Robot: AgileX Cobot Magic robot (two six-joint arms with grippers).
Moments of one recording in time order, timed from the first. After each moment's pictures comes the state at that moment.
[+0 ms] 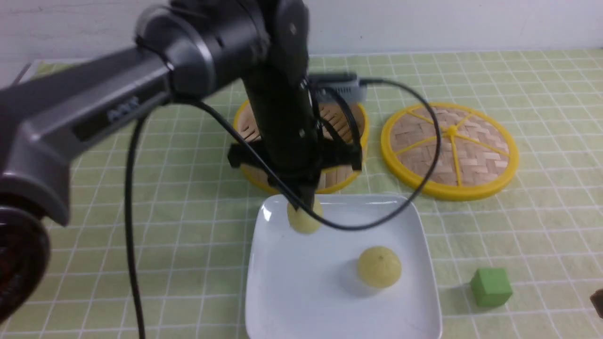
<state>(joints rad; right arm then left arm) 0.44 0.70 -0.62 0.06 0.87 -0.08 -0.65 1.99 -1.71 -0.05 1.21 -0.44</state>
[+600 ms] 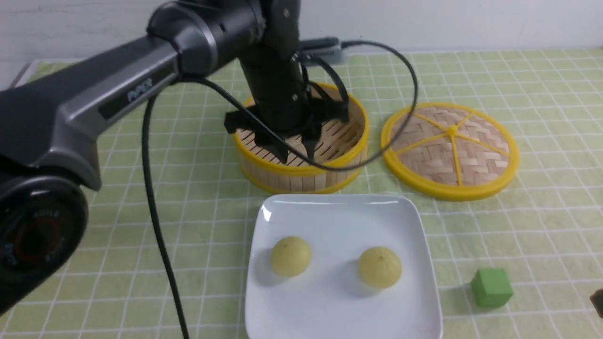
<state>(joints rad) 0.44 0.70 -0.62 0.06 0.87 -0.08 -0.49 2.09 -2.00 -0.08 1.20 -0.43</state>
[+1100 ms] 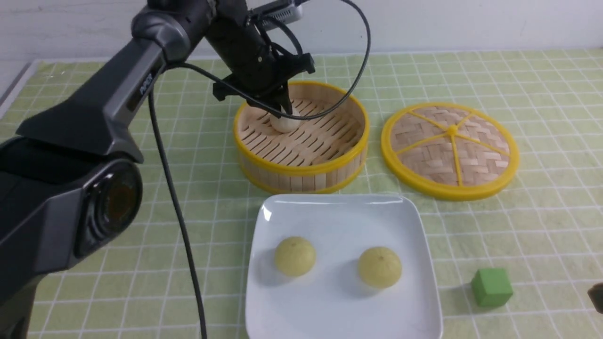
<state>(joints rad) 0.44 0.70 -0.62 0.06 0.85 -0.08 -0.34 2.43 -2.47 -0.22 1.19 -0.32</state>
